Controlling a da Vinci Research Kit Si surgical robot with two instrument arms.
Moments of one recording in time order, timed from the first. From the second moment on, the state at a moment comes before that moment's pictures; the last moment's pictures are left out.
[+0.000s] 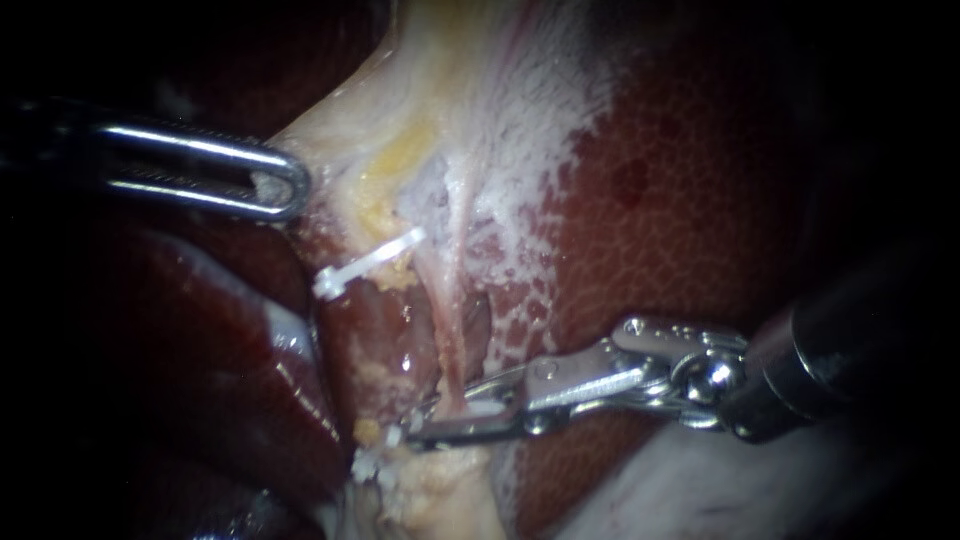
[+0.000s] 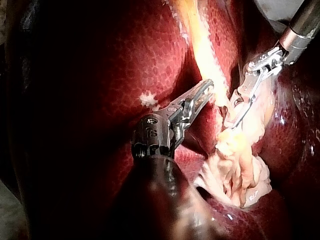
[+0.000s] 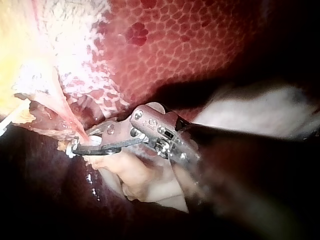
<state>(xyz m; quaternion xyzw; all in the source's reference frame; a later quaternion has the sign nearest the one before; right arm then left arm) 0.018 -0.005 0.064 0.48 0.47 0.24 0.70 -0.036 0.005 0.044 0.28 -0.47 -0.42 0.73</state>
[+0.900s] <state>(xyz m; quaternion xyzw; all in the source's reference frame) 0.019 -0.005 0.064 0.38 0.54 0.12 0.75 -0.036 0.005 0.044 0.28 -0.47 -0.42 0.73</state>
